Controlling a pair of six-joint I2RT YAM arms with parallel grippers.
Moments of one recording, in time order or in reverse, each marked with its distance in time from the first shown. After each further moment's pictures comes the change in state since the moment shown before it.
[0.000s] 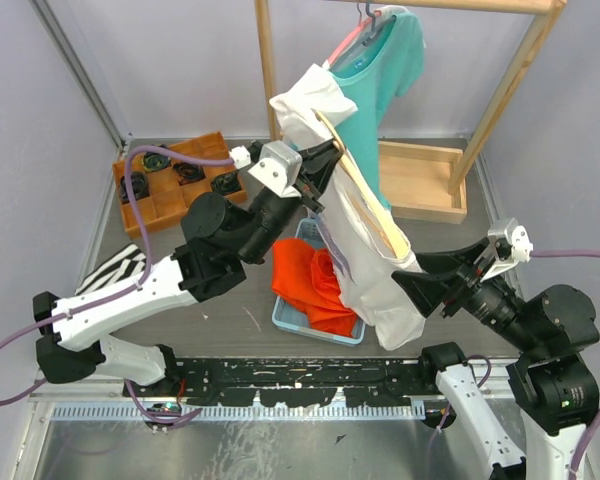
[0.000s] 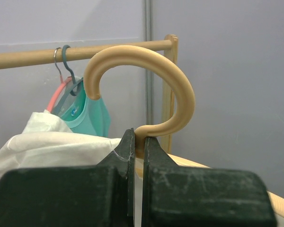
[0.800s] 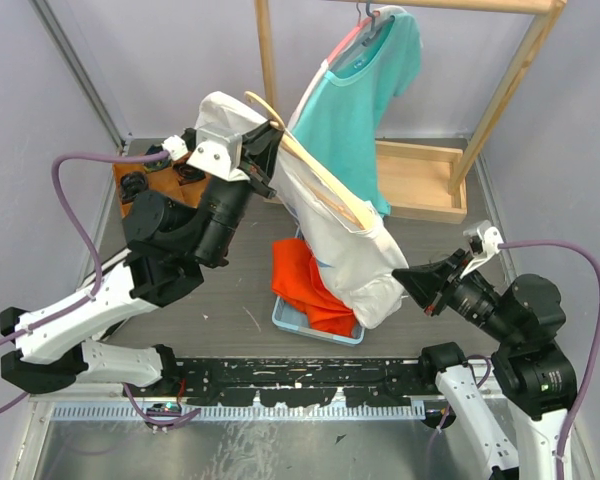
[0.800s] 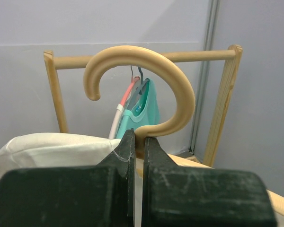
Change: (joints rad) left arm -0.002 -0.136 0.056 -0.142 -0.254 0.098; right arm 0.000 -0.042 -0.145 -0.057 0.027 -0.023
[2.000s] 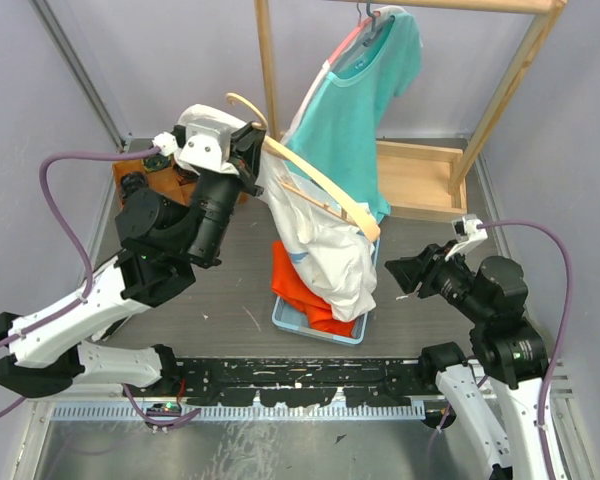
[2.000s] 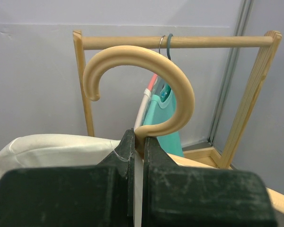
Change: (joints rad) left arm 0.030 -0.027 -0.005 -0.068 -0.109 -0.002; right arm 0.000 0.029 -0.212 0.076 0.174 0.095
